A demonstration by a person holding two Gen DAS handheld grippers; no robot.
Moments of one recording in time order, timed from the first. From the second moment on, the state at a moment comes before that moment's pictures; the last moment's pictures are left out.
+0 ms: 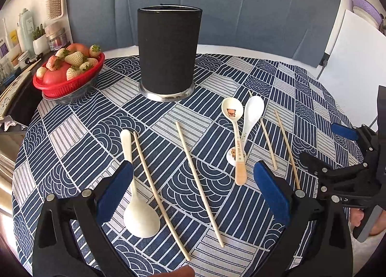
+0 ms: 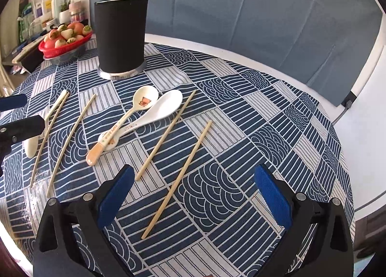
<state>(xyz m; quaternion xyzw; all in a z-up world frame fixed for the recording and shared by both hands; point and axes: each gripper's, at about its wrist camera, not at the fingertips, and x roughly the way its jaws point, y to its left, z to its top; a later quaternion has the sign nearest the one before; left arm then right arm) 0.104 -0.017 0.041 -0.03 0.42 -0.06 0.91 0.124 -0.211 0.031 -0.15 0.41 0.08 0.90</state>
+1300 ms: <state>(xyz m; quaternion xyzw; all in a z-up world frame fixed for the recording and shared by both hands) 0.219 -0.027 -0.019 -0.16 0.65 -0.03 0.74 0.186 -0.235 -0.021 -0.06 0.53 0.10 0.84</state>
